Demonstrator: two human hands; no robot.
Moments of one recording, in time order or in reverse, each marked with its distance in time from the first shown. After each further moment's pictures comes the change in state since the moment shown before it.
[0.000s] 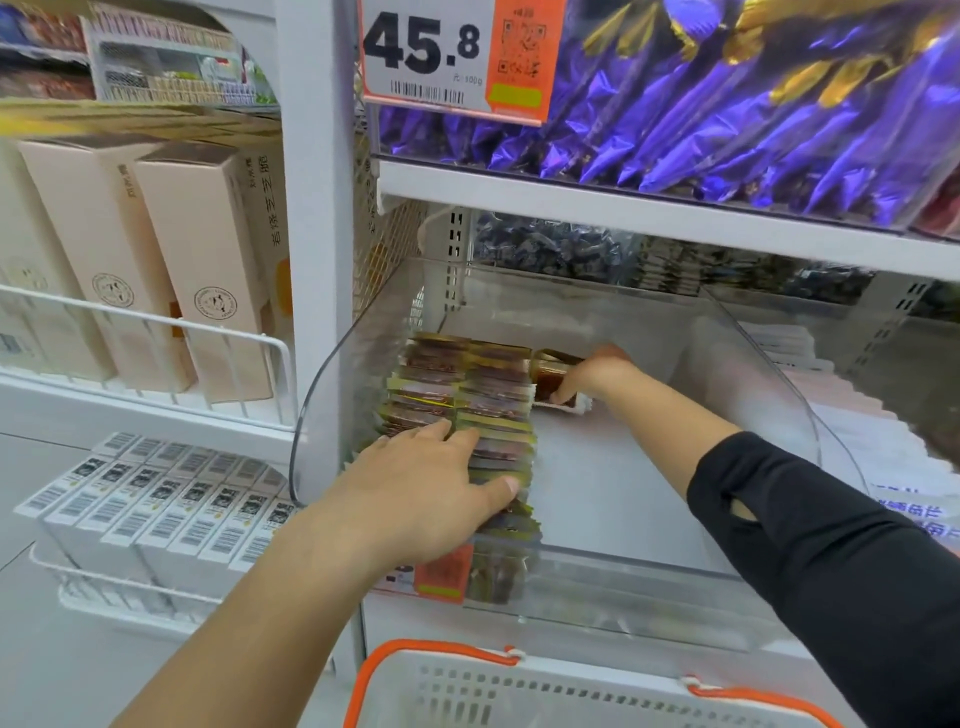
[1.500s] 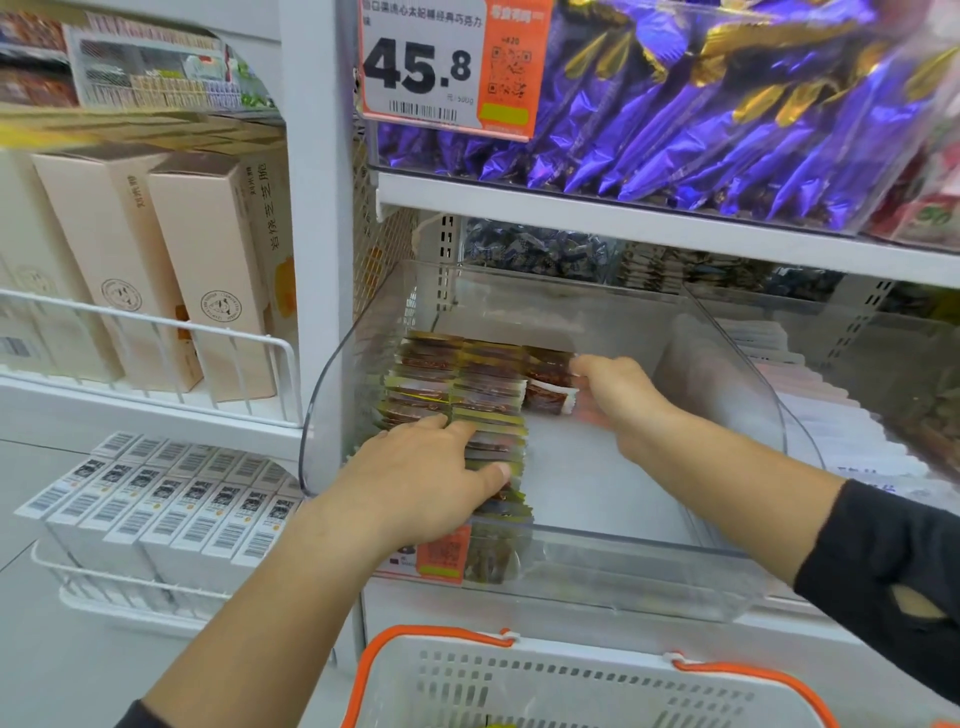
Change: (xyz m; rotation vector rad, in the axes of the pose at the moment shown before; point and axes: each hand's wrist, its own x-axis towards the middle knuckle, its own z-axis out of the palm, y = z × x) left_hand -0.003 0.002 -0.002 0.010 0.054 0.023; right_hand -0.070 0.017 -0.001 0.748 0.026 0.037
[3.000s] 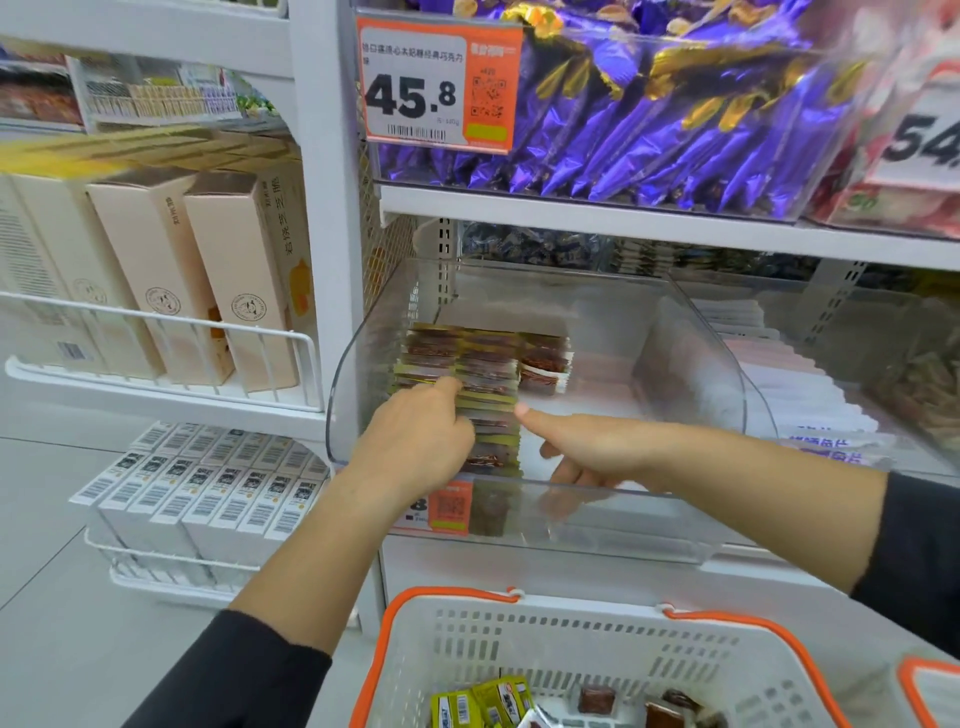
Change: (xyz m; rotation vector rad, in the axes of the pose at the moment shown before) left_hand 0.000 -0.005 0.005 -0.194 0.324 0.002; right_hand -0.094 0.000 -0.014 -0.683 -0.597 0.112
